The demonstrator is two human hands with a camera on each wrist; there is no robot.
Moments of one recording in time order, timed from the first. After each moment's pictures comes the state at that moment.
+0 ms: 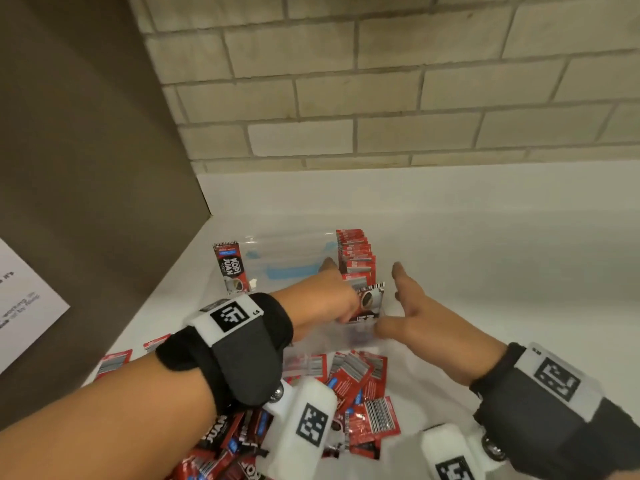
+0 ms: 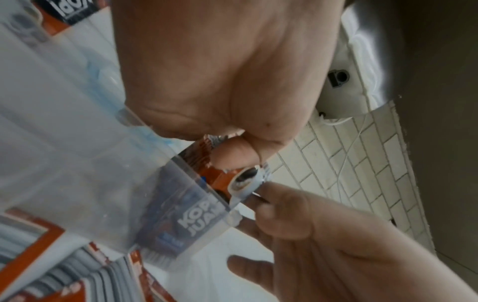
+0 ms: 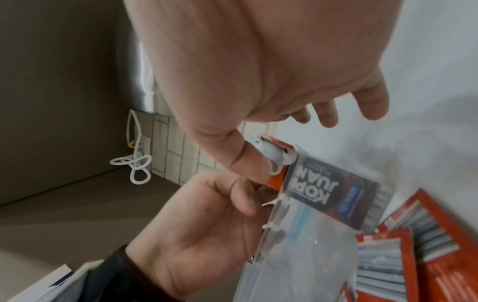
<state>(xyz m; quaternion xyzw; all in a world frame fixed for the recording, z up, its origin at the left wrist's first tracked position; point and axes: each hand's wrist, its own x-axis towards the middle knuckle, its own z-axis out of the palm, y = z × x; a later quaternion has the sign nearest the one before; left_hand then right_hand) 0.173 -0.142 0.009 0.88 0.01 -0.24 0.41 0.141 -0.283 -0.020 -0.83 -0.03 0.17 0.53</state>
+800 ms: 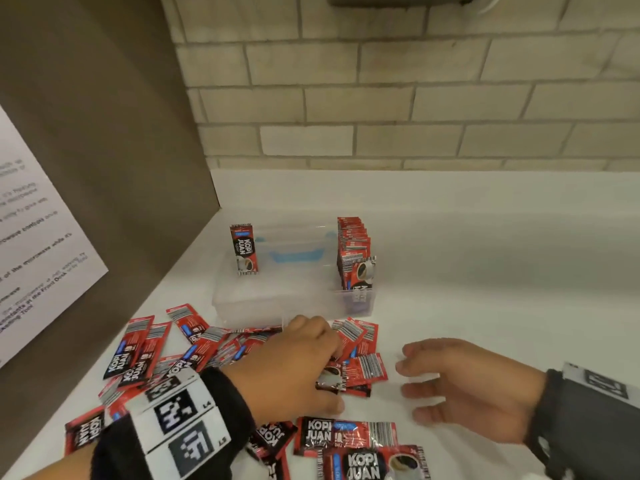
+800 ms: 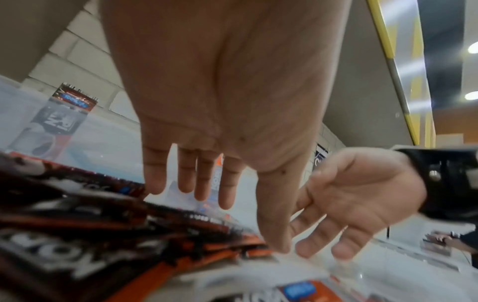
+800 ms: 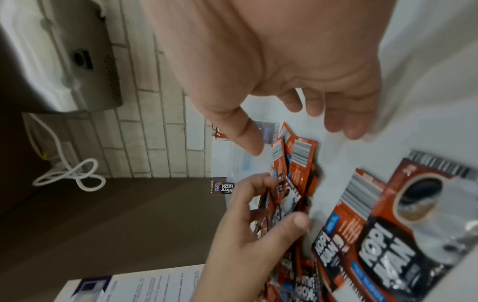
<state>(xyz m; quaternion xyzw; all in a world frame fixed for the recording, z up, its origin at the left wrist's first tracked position) 0.070 -0.087 -0.028 0.94 -0.30 -0.15 0.09 0.053 -0.302 -0.025 -0.64 0.20 0.34 0.66</state>
